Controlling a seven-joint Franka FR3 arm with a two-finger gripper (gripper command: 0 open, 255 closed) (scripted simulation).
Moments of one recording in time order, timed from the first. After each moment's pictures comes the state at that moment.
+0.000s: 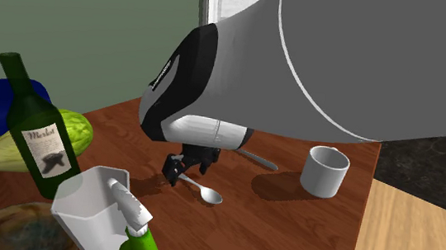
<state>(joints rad) 0.35 0.37 0.14 -1.87 0.21 2.39 -0.53</state>
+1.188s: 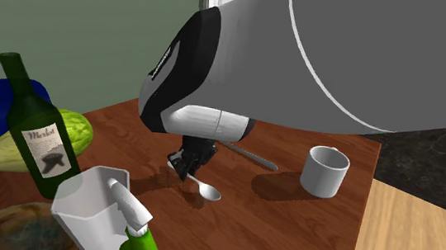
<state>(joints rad) 0.35 0.35 0.14 -1.85 0.21 2.36 -0.52</state>
